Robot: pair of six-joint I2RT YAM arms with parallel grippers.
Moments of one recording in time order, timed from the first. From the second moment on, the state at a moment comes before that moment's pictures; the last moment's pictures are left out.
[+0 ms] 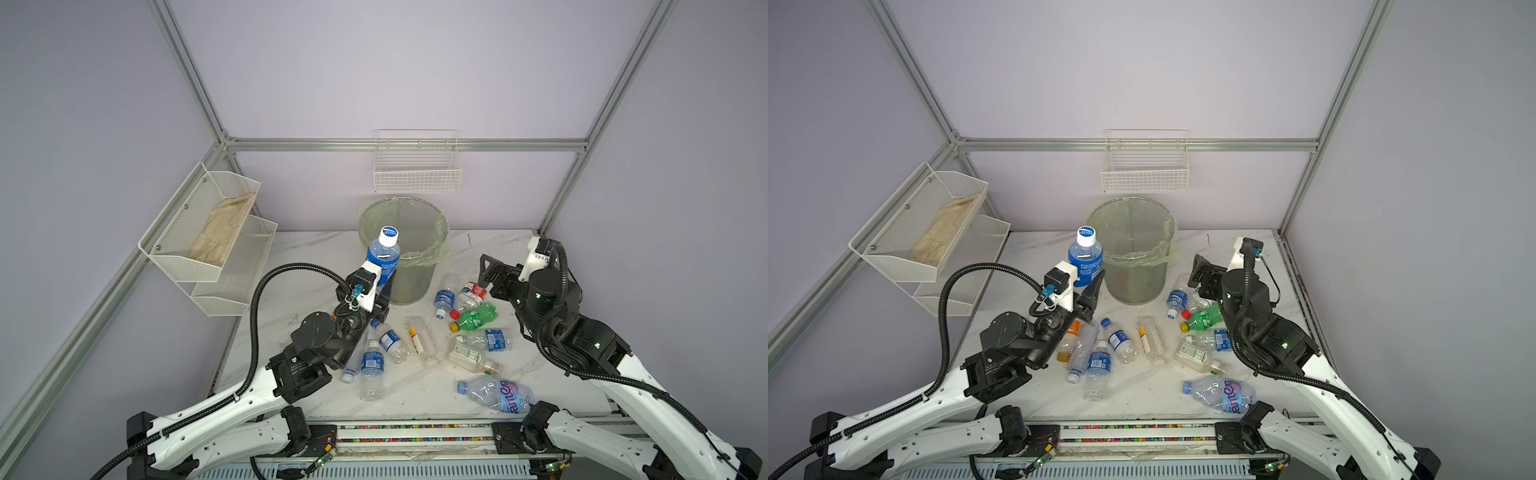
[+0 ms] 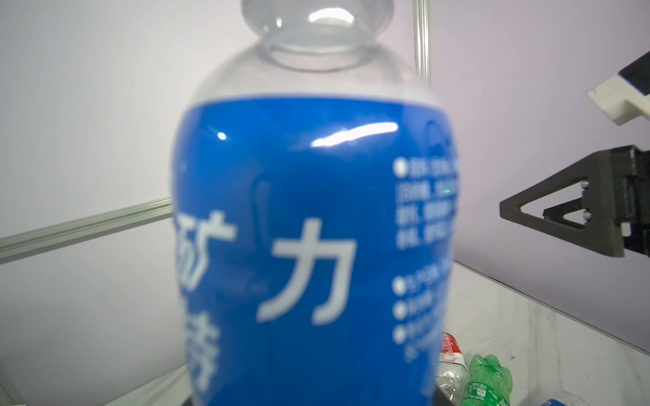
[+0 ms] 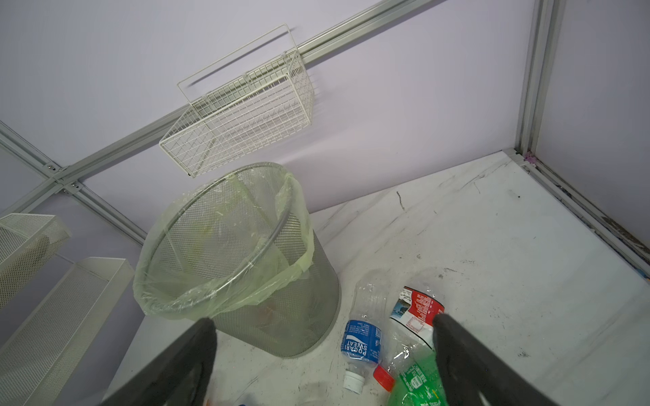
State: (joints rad) left arm -1.00 0.91 0.91 0.22 -0.56 0.26; right arm 0.72 0.90 1.16 -0.53 0.56 0.59
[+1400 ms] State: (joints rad) left arm -0.59 1.28 1.65 -0.19 -0.10 -0.07; right arm 0.72 0.90 1.16 -0.52 0.54 0.57
